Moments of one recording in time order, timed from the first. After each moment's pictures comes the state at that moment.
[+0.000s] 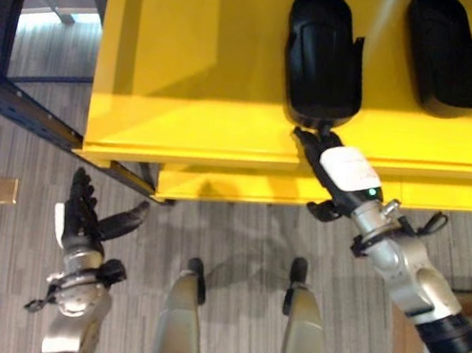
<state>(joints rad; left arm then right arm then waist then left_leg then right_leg) 0.13 0.37 0.16 -0.04 -0.35 -0.05 0.38 -0.45 -0.69 0.35 -0.02 -0.66 -0.02 -0.01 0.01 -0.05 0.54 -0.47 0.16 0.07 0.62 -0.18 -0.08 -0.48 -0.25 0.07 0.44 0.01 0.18</state>
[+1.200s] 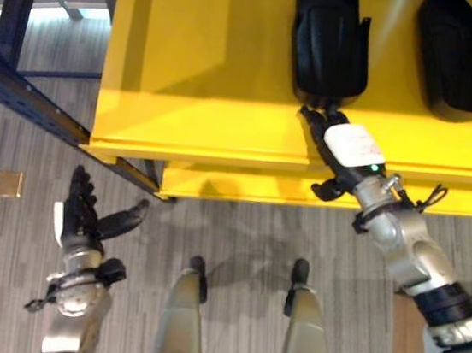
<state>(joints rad) 0.13 0.37 0.16 -0.04 -0.35 -0.08 0.38 -0.64 -0.70 0.42 0.14 -0.66 0.01 -0.02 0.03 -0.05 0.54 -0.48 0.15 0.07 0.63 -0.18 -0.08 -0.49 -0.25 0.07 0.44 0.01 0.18</state>
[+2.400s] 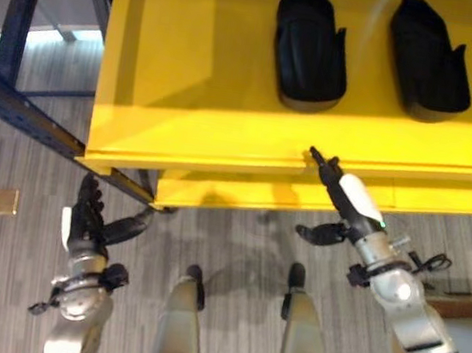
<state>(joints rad) 0.16 0.37 0.14 -0.03 -0.35 -0.07 0.34 -0.13 -0.61 0.21 -0.12 -0.22 -0.05 0.03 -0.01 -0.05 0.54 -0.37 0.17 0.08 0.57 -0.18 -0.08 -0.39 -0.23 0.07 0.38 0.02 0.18</state>
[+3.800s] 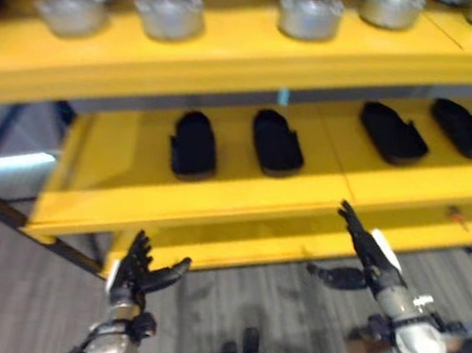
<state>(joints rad) 0.34 0.24 0.03 0.01 -0.42 -0.06 0.21 0.14 -0.54 0.07 -0.13 0.12 -0.11 0.09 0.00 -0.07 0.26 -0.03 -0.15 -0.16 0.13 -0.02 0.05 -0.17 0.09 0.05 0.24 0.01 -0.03</state>
